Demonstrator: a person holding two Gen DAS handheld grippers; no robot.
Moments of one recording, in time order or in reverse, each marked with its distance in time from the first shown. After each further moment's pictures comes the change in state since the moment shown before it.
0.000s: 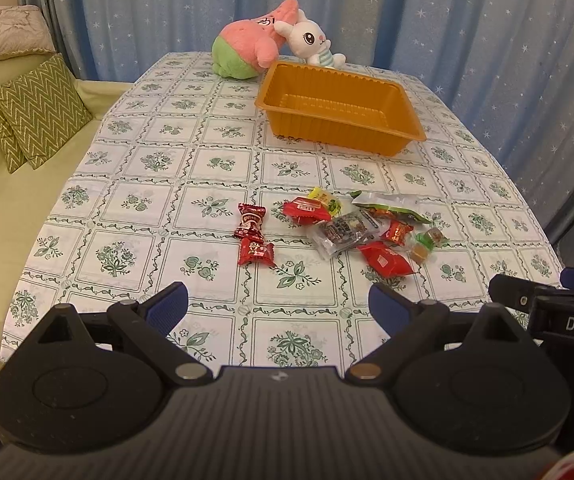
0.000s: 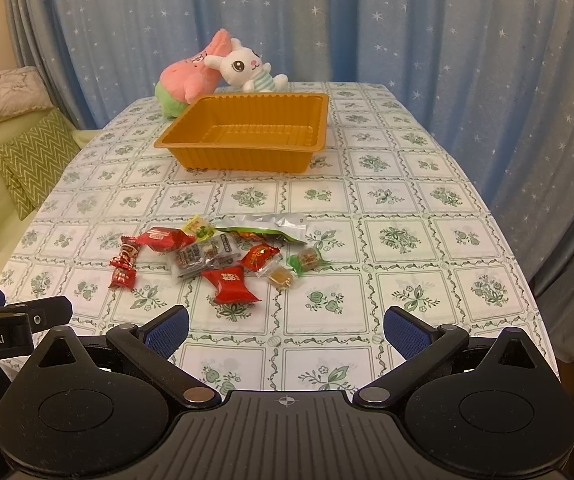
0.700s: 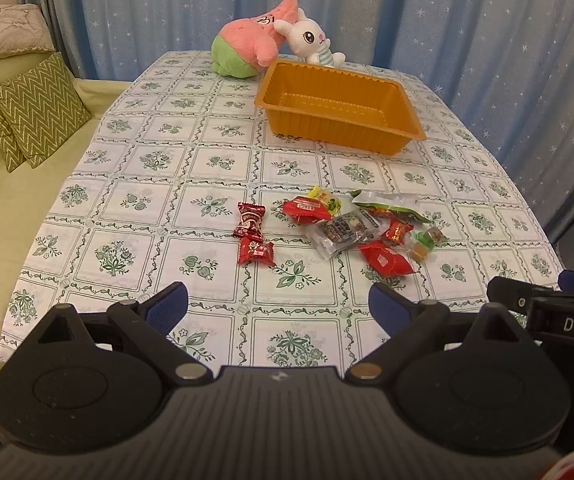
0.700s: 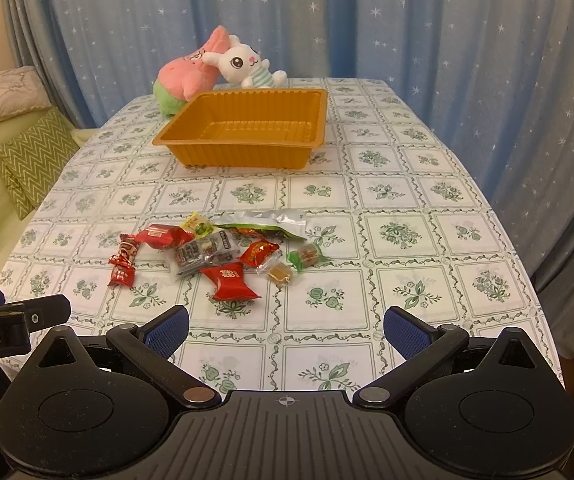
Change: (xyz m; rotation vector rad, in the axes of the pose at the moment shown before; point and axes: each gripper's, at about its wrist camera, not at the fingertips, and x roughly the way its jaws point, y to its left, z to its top) left arm 0.002 0.000 -0.003 0.000 0.003 -0.004; right arm 0.002 -0.002 -0.001 0.007 0.008 -0.001
